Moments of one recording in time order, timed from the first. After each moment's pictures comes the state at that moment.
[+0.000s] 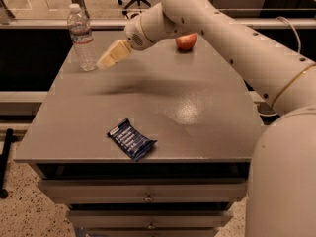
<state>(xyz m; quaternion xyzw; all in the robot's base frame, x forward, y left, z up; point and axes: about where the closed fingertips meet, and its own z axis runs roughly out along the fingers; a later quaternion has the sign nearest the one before) 0.719 0.107 0.908 -0.51 0.71 0.24 0.42</state>
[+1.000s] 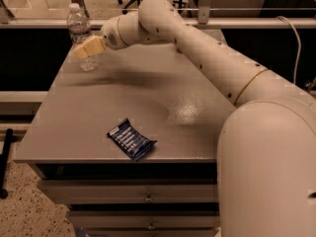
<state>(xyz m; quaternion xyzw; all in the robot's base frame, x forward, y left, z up) 0.759 0.189 0.911 -0.46 0.68 0.31 0.48</state>
